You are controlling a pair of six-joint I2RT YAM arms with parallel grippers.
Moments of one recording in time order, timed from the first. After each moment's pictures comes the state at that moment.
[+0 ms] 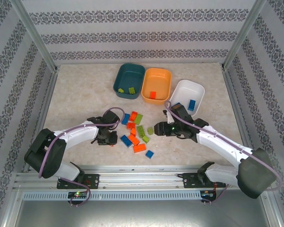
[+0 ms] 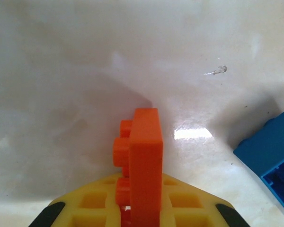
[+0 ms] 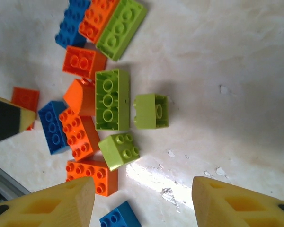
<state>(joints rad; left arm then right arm) -0.54 1.45 0.73 -0.67 0.06 -0.60 0.56 1.16 0.71 -0.48 -0.28 0.53</state>
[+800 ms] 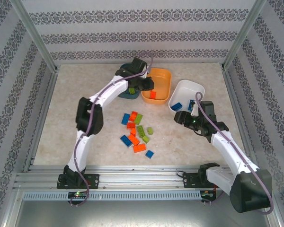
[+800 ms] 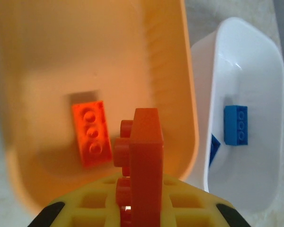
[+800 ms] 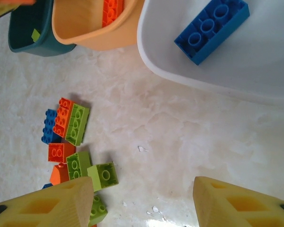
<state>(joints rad) -0.49 2.37 2.24 -0.77 0.34 -0.48 0.14 1.03 0.62 -0.42 -0.40 0.55</state>
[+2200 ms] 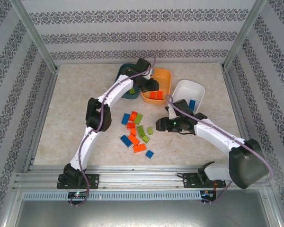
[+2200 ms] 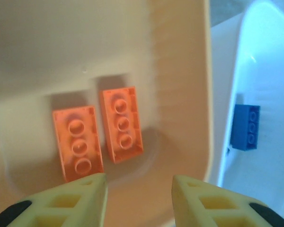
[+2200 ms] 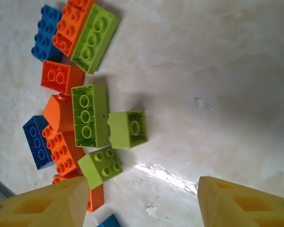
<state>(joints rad) -0.49 2.50 2.44 -0.91 0.39 -0.48 0.47 1.32 0.77 -0.47 -0.36 0.47</state>
